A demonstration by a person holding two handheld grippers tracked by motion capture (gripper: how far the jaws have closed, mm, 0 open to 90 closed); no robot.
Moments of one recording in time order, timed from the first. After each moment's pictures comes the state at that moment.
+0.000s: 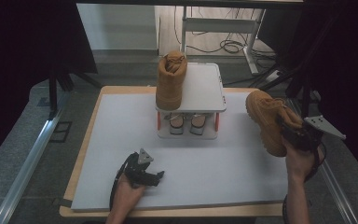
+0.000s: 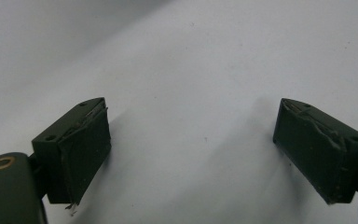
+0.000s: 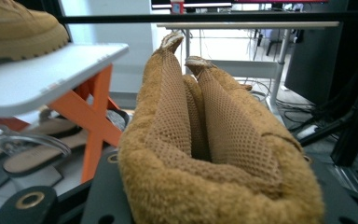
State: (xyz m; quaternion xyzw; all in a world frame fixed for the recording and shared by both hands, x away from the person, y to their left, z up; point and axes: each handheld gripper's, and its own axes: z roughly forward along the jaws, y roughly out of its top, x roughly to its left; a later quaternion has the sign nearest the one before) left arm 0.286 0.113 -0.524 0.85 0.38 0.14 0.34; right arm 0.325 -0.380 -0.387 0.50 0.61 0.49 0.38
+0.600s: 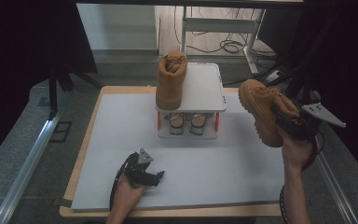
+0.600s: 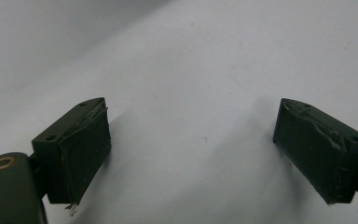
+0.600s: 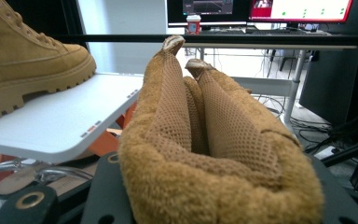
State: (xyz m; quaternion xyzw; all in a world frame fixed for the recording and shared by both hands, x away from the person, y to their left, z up) left arm 0.286 0.113 -0.524 0.85 0.38 0.14 0.34; right arm 0.334 -0.355 -0.350 0.47 0.61 0.52 0.38
